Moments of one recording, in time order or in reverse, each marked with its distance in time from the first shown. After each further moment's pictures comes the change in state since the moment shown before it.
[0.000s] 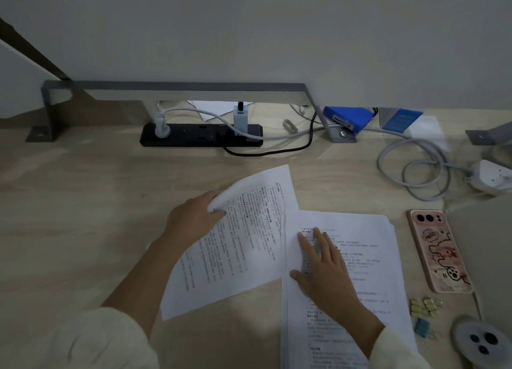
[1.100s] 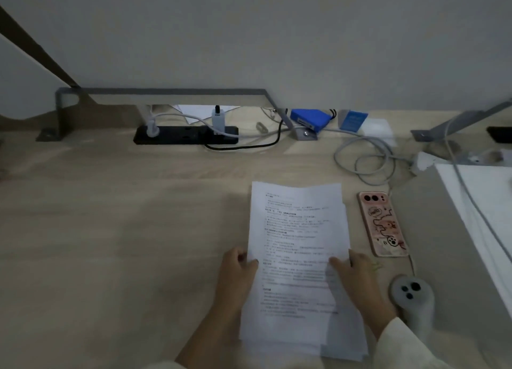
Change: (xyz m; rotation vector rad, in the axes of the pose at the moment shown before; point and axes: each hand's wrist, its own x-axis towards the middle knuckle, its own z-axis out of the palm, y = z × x) left_hand -0.139 0.089 0.128 -0.757 0.018 -0.297; right_hand -0.083 0.087 -0.035 0.577 0.237 0.419
